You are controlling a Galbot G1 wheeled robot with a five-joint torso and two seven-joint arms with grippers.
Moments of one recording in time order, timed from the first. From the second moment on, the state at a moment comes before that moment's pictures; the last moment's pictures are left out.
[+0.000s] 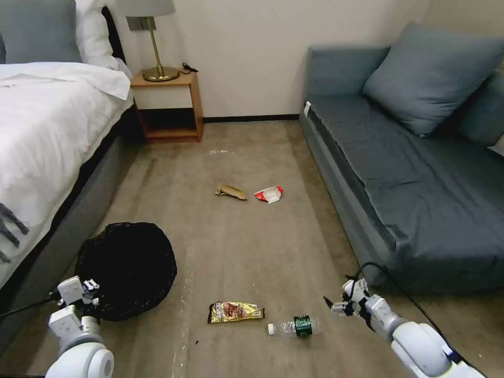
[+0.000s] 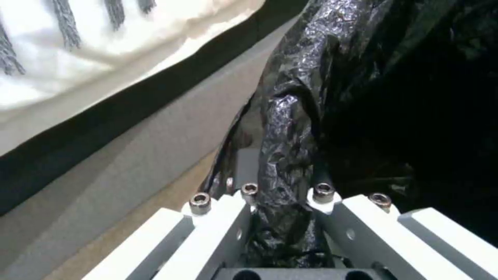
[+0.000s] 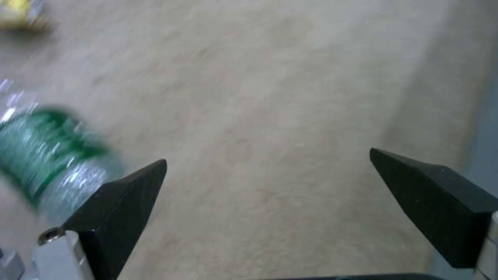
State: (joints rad) left arm 1.63 -1.33 -0.80 -1.95 -0.36 0.10 -0.41; right arm -1.32 0.90 0.23 1.57 -0.04 -0.19 -0.35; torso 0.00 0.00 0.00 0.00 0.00
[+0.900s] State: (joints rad) left arm 1.71 -1.38 -0.80 -2.01 -0.31 0.06 -0.41; right arm -1.28 0.89 0.07 1.58 -0.16 -0.17 -0.50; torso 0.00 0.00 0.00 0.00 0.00
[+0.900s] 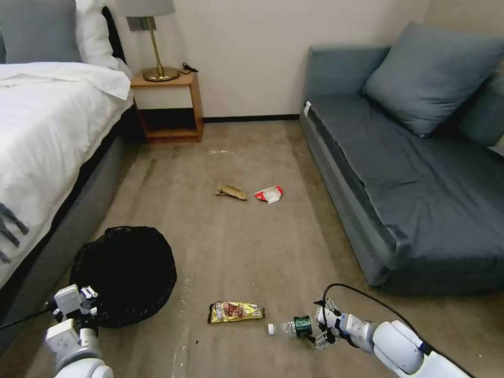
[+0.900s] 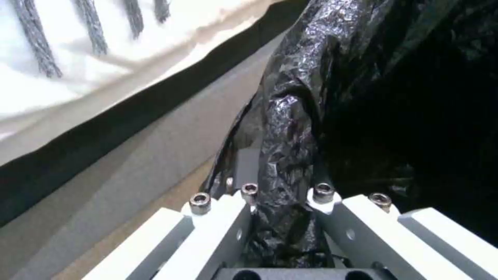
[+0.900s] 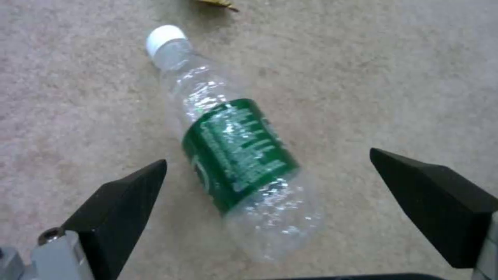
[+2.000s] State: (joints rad) left arm 1.68 -1.41 -0.79 -2.01 -0.26 0.08 -0.41; right arm -1.12 1.00 -0.06 1.33 -0.25 -0.11 -0.51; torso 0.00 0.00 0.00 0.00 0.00
